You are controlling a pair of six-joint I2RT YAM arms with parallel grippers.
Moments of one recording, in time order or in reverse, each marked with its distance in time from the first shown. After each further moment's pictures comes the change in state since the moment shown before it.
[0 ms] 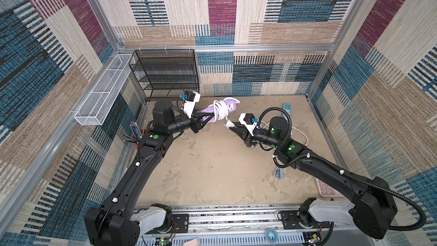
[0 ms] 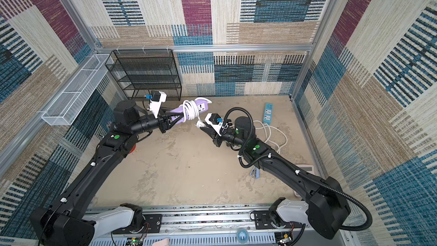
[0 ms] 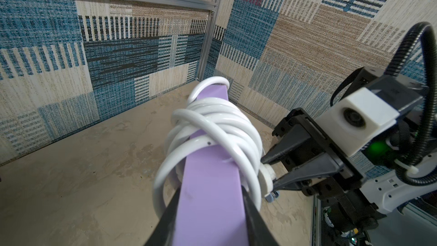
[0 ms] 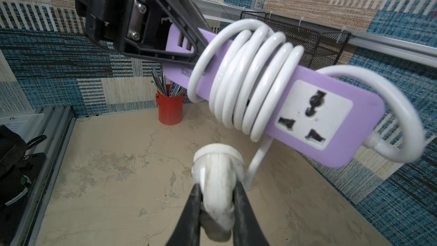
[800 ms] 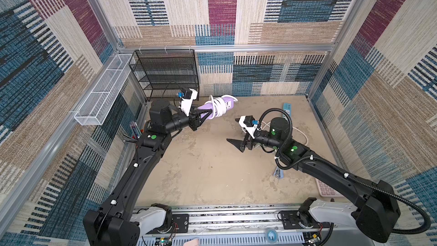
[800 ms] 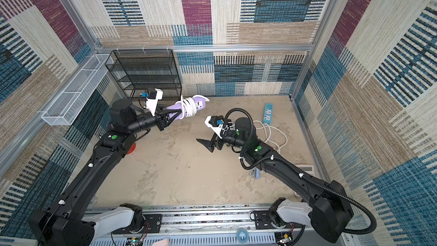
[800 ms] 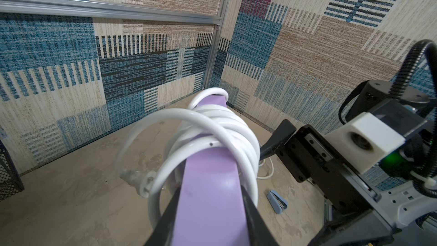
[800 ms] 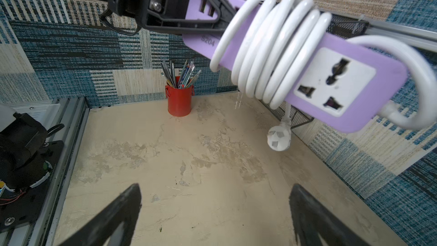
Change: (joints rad) left arm 0.006 -0.014 0.012 0.029 -0.020 -0.006; right arm -0.017 -0.060 0.008 -0.093 -0.020 -0.006
